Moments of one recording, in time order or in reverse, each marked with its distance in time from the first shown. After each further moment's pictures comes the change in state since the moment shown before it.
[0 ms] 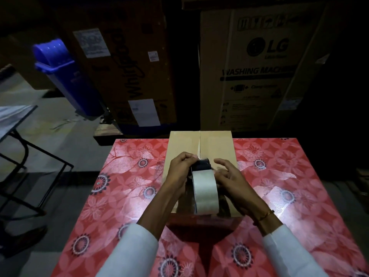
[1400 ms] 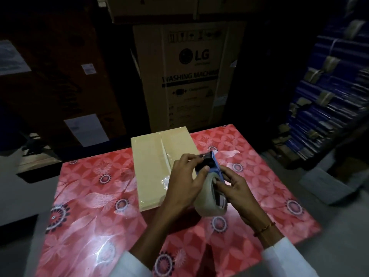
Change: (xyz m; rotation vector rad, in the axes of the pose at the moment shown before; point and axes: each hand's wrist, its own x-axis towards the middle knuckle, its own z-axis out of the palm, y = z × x) left_hand -0.095 -0.002 0.021 0.768 -0.372 0.809; right_hand -0.136 0.009 0.007 -0.101 0.439 -0.233
